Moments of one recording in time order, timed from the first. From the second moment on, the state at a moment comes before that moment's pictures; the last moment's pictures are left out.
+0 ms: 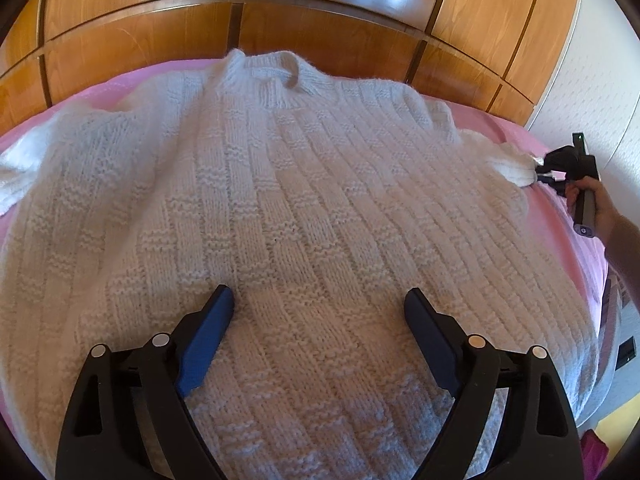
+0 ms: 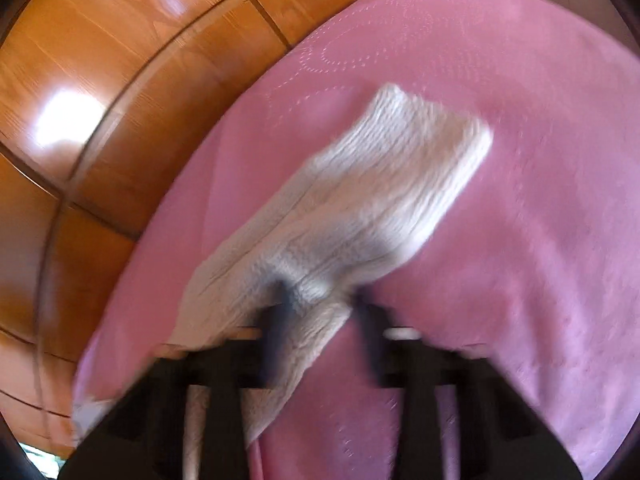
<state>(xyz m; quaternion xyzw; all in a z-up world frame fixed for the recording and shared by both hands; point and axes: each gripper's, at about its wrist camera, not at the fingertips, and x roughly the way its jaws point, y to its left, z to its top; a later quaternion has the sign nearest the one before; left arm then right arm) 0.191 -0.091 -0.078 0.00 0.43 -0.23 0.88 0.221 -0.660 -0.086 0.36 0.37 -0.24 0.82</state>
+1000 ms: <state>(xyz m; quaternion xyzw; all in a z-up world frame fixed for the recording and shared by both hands) 0.192 0.242 -0.046 -0.30 0.39 0.09 0.87 0.202 -0.255 -0.038 0.06 0.41 0.06 0.91</state>
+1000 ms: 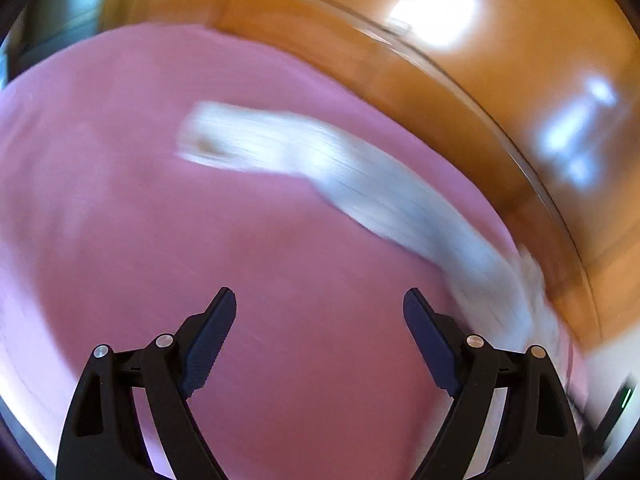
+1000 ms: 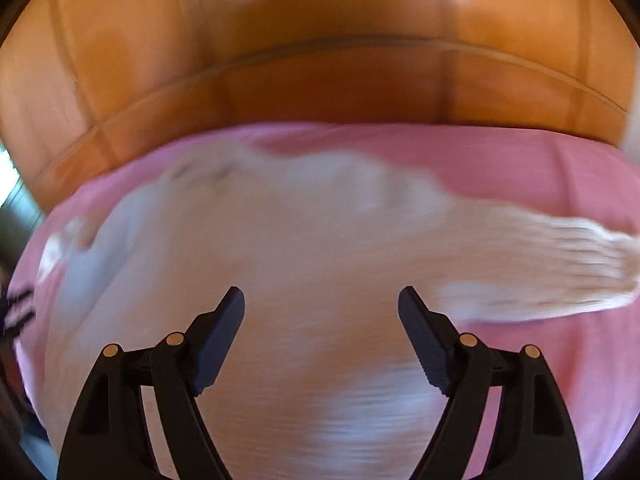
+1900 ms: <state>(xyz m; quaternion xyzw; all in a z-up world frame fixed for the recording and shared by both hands) 0.195 0.377 0.022 -0.13 0.35 0.24 0.90 0.214 -0.213 -0.090 0.02 0.42 0.05 0.91</state>
